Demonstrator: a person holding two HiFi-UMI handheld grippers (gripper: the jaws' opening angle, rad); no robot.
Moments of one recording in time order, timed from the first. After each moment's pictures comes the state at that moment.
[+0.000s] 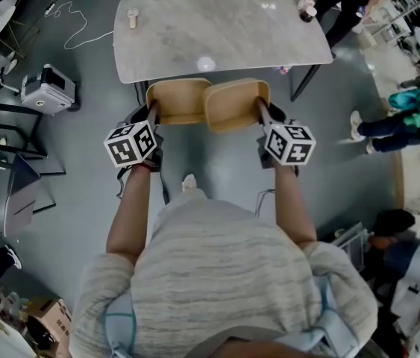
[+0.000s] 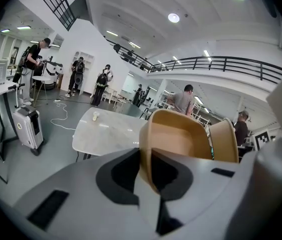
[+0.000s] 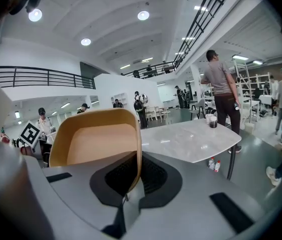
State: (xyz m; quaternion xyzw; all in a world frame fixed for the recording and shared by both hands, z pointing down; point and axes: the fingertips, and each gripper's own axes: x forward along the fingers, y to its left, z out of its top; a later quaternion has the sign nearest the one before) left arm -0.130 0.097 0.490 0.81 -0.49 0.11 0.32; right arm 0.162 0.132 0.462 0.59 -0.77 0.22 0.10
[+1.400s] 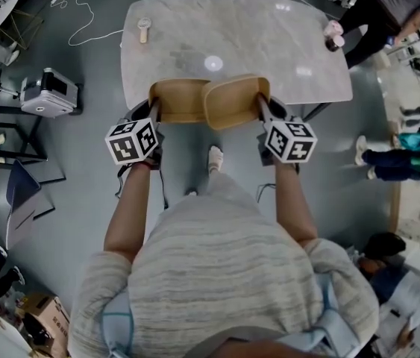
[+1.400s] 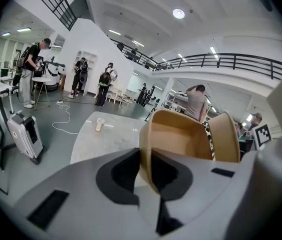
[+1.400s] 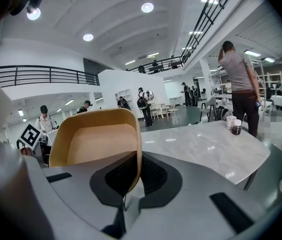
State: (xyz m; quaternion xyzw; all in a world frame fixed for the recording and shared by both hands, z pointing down) left arm -0.160 -0.086 0.514 0.79 -0.51 0.12 0.32; right arm 0.125 -0.077 0.476 0.56 -0.79 0.22 0.12
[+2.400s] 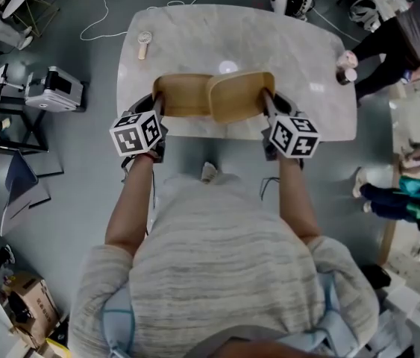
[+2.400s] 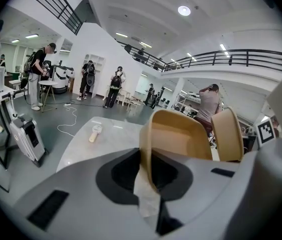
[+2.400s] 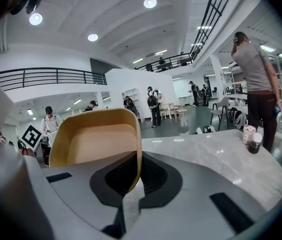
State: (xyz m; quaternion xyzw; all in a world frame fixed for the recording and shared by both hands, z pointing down) left arm -0.101 -0.206 0.508 0.75 -0.56 0.12 0.32; right arm 0.187 -0.230 0.465 0.51 -0.82 0.22 0.13
